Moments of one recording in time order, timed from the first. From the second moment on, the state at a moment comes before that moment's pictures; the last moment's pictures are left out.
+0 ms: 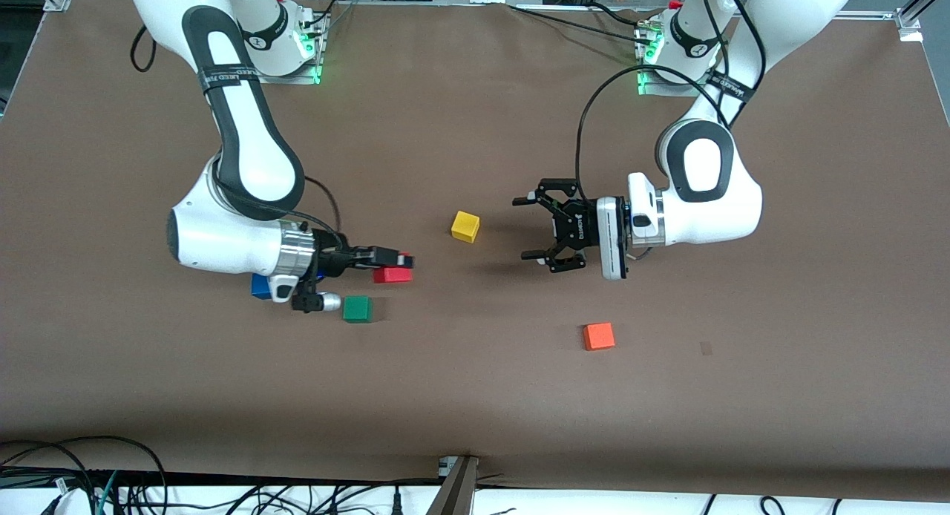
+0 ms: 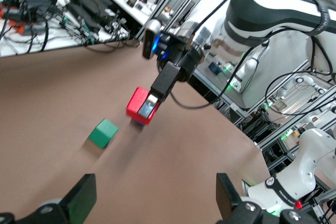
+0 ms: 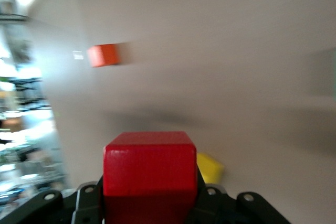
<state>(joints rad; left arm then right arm) 0.05 0.45 -0.47 -1.80 -1.33 2.18 1.37 0.52 0.57 -0.26 -1.58 0.97 2.02 -0.15</state>
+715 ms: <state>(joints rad) 0.11 0.45 -0.45 -1.79 -0.90 2.17 0.92 0.45 0.59 -0.38 -1.59 0.32 2.02 -0.22</state>
